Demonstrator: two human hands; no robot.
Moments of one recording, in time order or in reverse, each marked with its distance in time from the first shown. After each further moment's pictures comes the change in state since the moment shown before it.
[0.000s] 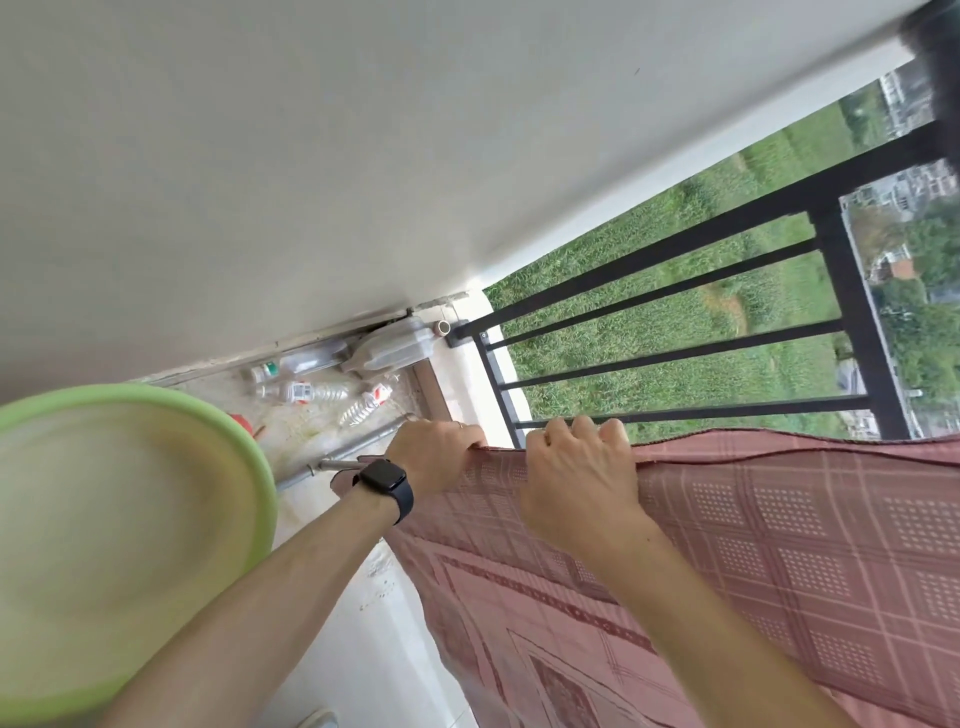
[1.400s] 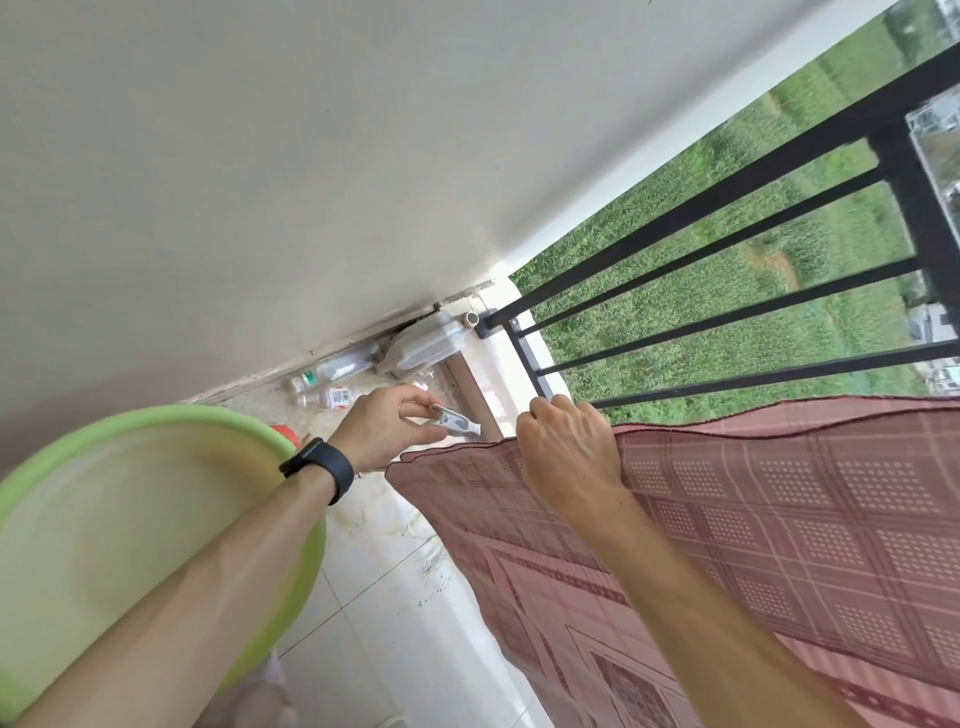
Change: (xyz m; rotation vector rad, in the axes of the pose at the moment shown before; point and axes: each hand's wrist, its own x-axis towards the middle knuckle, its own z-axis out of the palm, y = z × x) left_hand -0.024 -0.087 -0.034 -0.727 -0.143 -0.466; right_hand 0.044 -0.032 0.044 0.278 0.191 -0.042
